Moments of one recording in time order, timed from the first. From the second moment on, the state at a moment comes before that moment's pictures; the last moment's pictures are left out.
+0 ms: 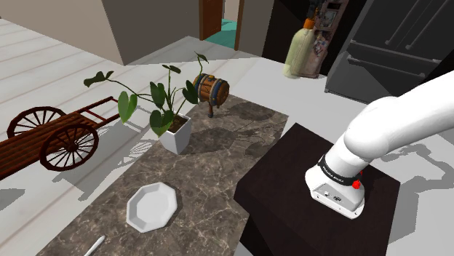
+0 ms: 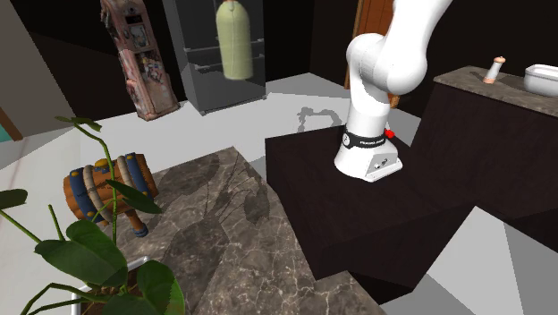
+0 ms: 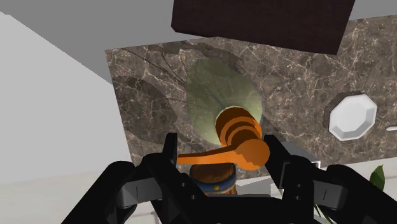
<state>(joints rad) -0.12 -0.47 -0.27 -1.92 -0.08 1.44 -0.50</state>
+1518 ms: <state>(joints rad) -0.11 -0.28 -0.29 -1.42 -0.04 1.12 -0.53</state>
